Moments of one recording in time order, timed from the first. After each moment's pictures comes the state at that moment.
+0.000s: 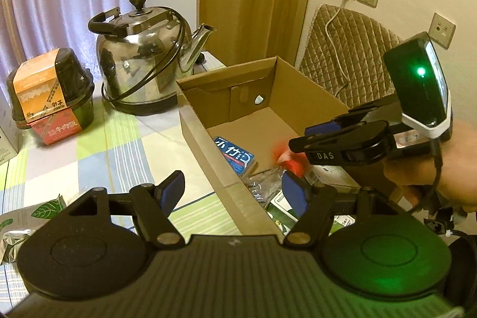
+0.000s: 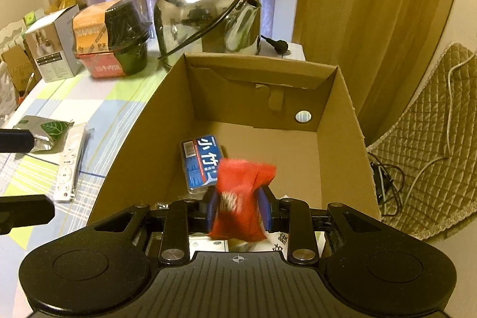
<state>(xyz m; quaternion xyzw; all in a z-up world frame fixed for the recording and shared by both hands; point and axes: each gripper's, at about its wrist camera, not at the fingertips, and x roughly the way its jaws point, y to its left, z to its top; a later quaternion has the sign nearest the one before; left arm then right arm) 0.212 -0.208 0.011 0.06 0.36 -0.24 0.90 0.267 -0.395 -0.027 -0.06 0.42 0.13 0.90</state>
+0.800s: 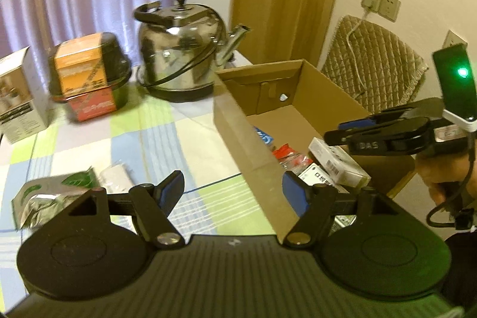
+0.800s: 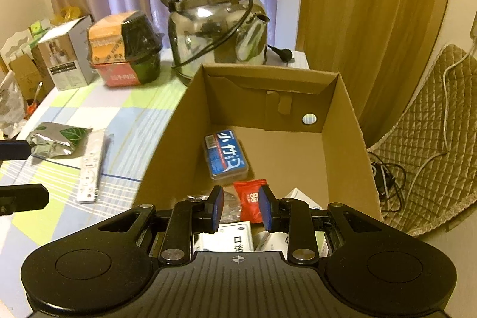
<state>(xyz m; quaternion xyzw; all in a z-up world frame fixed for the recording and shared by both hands) 0.179 -0.153 0.027 0.03 0.36 -0.19 0.91 0.229 -0.383 0.000 -0.04 0.41 0.13 0.90</state>
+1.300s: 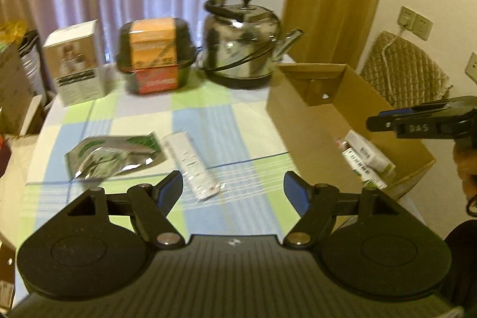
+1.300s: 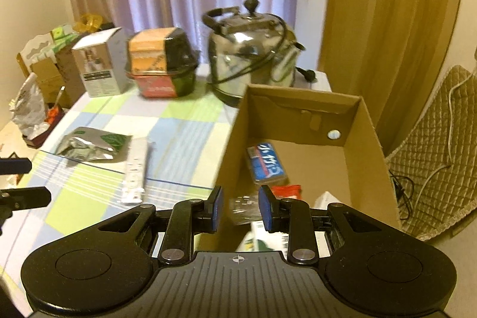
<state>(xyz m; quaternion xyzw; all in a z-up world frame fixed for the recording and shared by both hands) 0.120 -0.071 0.034 0.01 0.36 -0.11 0.93 0.180 -0.331 0.045 -0.04 0.38 0.15 0.91</state>
